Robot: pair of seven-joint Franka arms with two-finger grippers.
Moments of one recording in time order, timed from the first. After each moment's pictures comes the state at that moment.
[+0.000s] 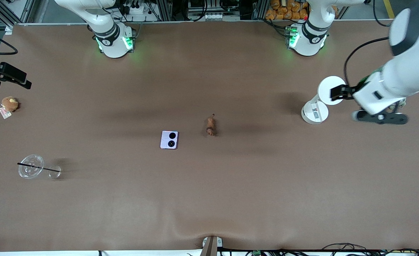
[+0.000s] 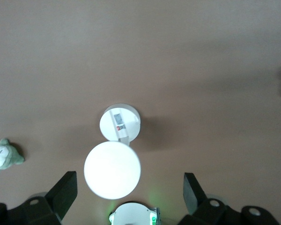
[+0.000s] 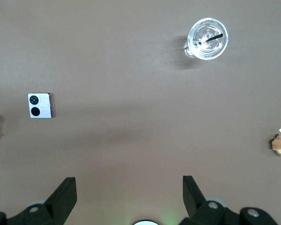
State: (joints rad) left arm -0.15 0.16 -0.07 -1.51 0.00 1.46 -0.08; right arm -0.01 -0.02 -0.06 -1.53 0.03 1.44 -0.01
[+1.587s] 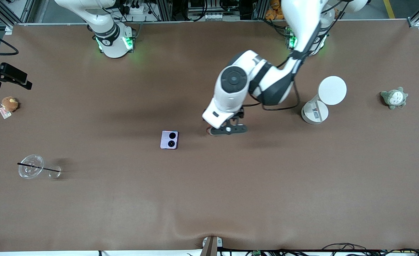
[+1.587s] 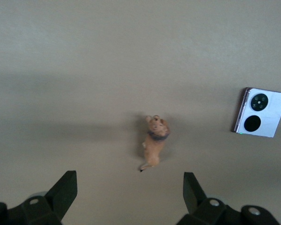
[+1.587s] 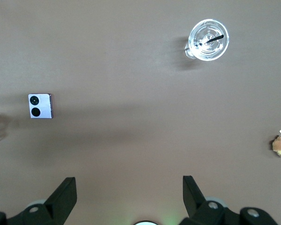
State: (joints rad) left arm -0.69 0.60 -0.08 -1.42 -0.06 2.02 -0.80; right arm -0.01 -0.02 -0.06 -1.53 0.03 1.44 -0.01
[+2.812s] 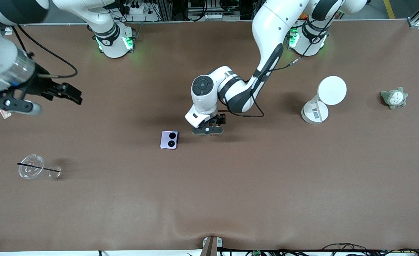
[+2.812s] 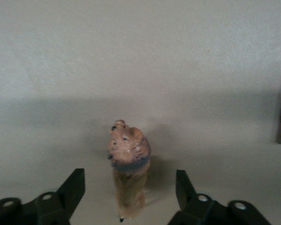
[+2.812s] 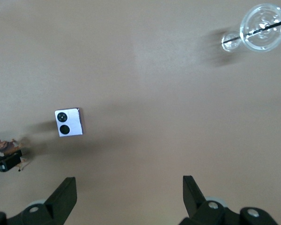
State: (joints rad) left arm -0.80 0.81 -0.07 -1.43 0.11 2.22 -0.90; right arm 0.22 0.05 -0.05 -1.61 0.04 1.60 0.33
